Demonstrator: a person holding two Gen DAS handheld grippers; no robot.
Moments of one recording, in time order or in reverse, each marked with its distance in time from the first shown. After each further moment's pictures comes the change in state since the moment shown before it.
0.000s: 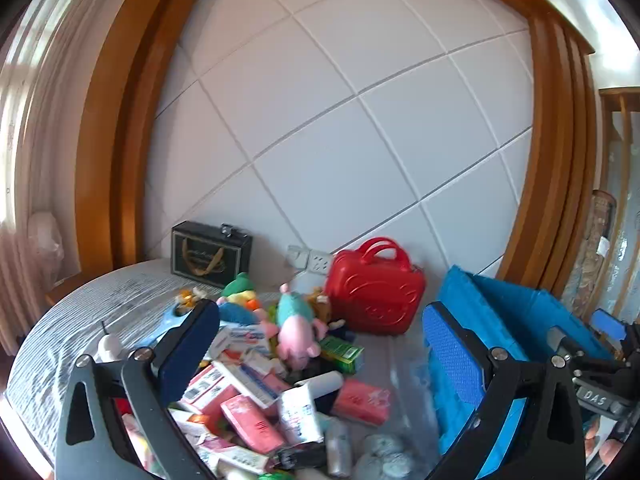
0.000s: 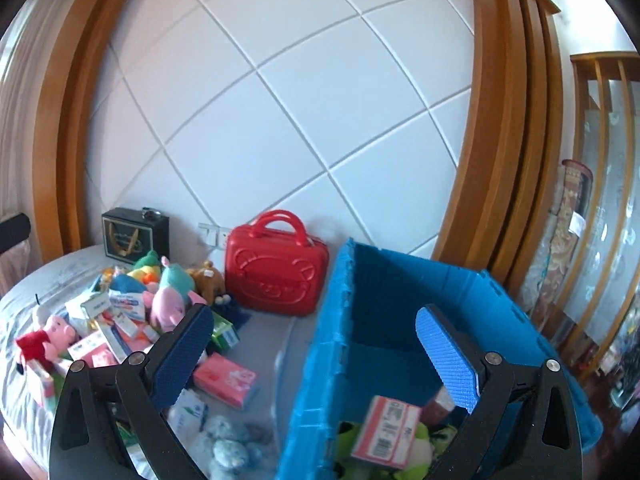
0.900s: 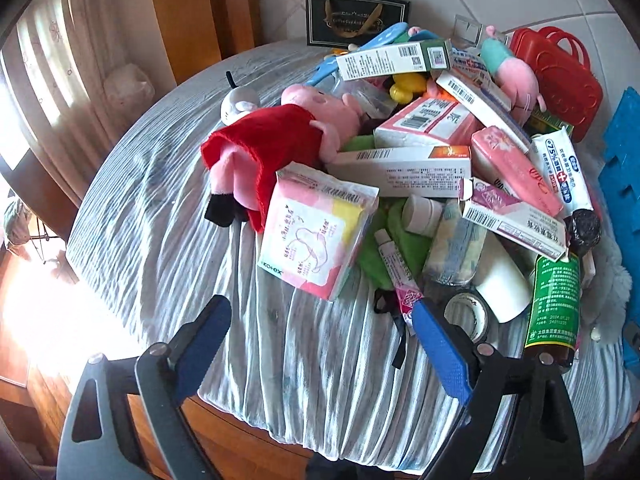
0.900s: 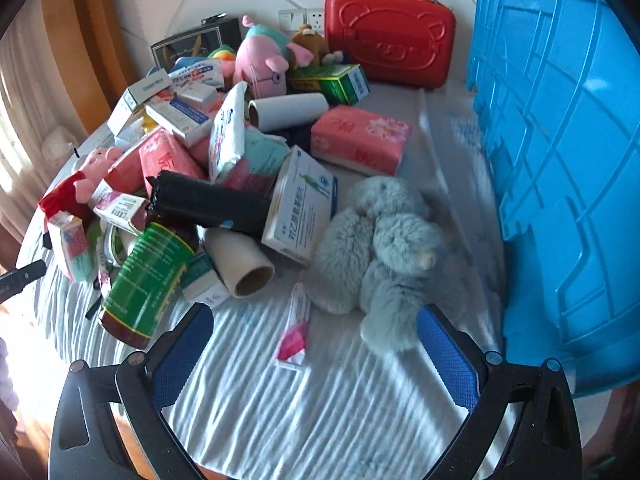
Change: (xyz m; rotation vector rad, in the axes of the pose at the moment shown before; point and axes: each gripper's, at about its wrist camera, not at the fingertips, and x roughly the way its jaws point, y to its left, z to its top) left arm 0.073 0.194 -0.218 -0.018 0.689 0.409; right arm 0.108 0.125 -0.229 0.074 0.653 0.310
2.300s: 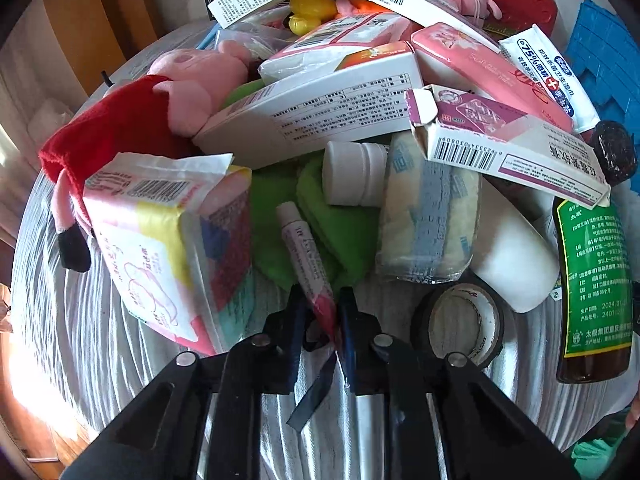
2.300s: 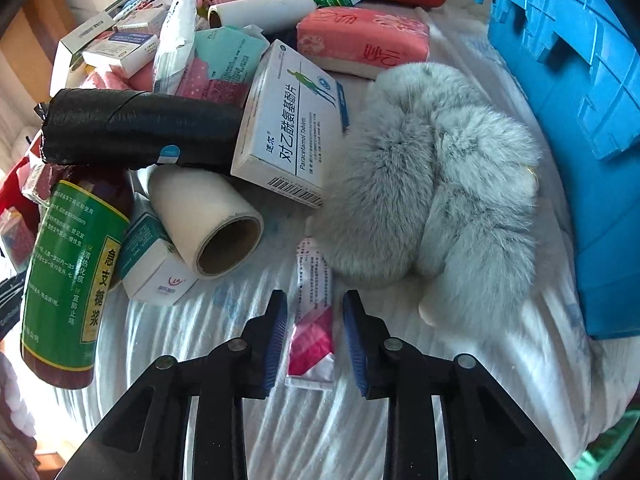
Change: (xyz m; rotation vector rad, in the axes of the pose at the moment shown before) left arm 0.067 -0.046 0.005 0.253 0.097 -0.130; right arm 0.087 0.015 -0.010 0.103 0.187 -0.045
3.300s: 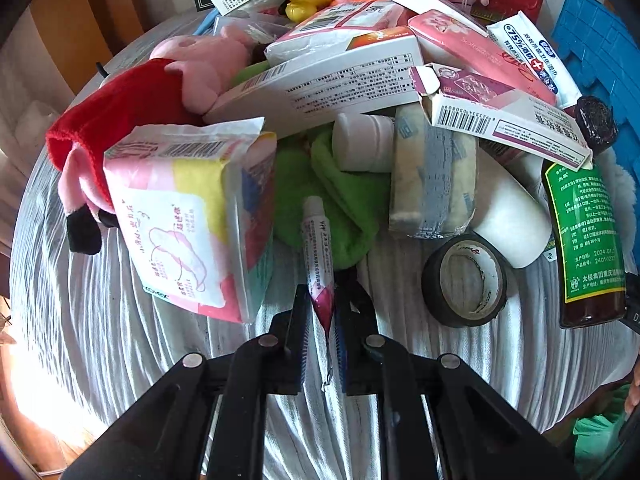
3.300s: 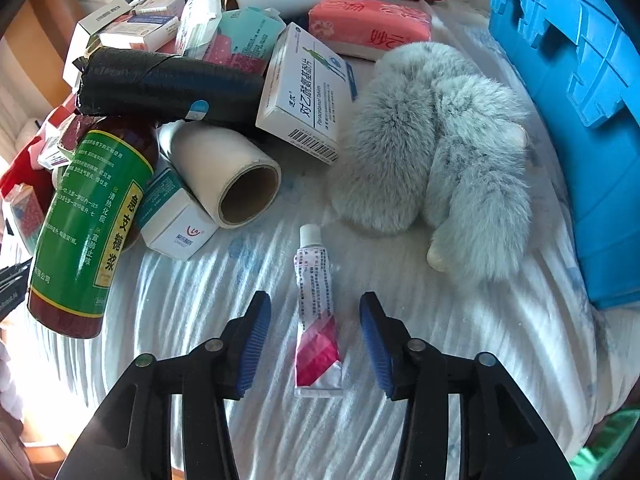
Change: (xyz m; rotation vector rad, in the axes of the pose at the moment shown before) left arm -0.010 0.024 -0.040 0.046 0.055 -0.042; right arm -0.017 0.001 -0.030 -0.004 0.025 0.017
